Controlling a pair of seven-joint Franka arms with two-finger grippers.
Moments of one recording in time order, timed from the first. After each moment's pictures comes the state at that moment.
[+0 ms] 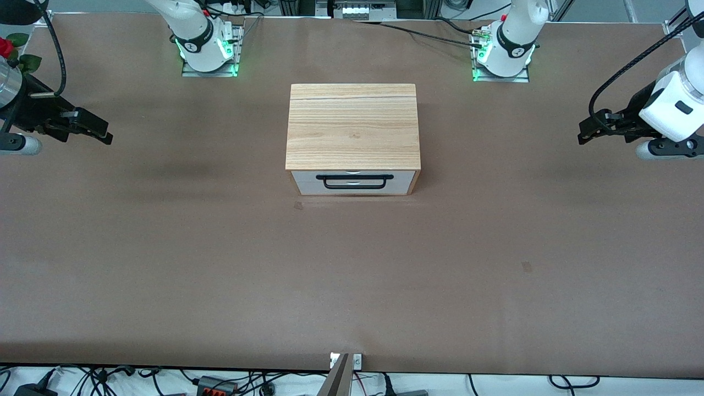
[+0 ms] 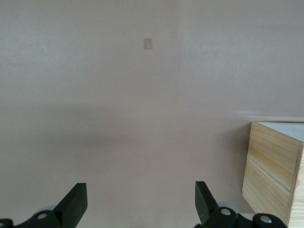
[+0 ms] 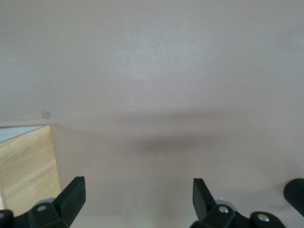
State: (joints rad) left arm -0.05 0.01 0.02 -1.64 -0.02 1.56 -0.10; right arm 0.01 -0.01 0.00 -1.67 0.04 1.62 0.07
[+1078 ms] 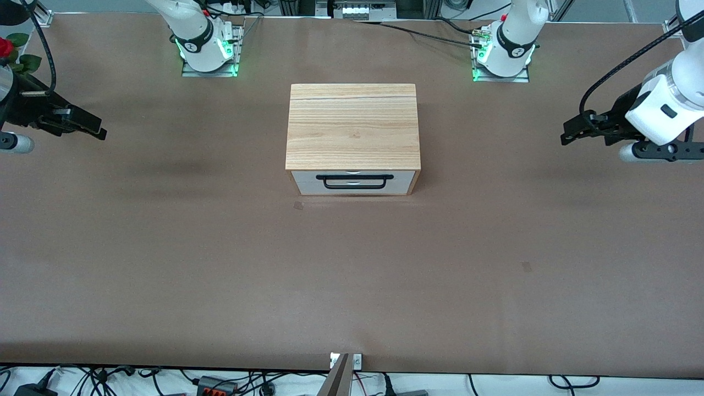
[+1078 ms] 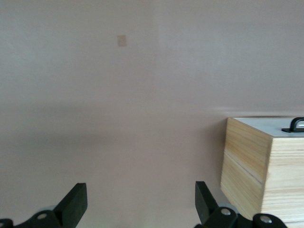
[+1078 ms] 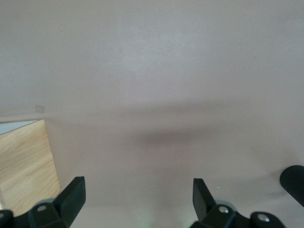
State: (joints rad) left arm -0.07 0.04 0.01 -1.63 -0.12 1.56 -0.10; right arm 0.00 -0.01 -0.02 -1.67 0.04 1.59 0.07
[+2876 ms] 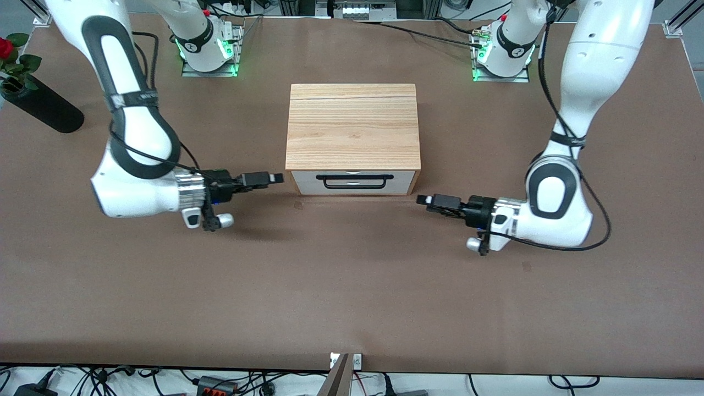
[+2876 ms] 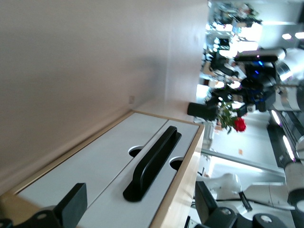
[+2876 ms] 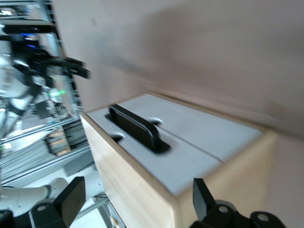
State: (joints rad) left arm -0.14 0.70 -0.06 -1.56 -1.19 1.73 0.54; right arm 0.26 0.53 0.00 -1.67 1.09 1.81 -0.30
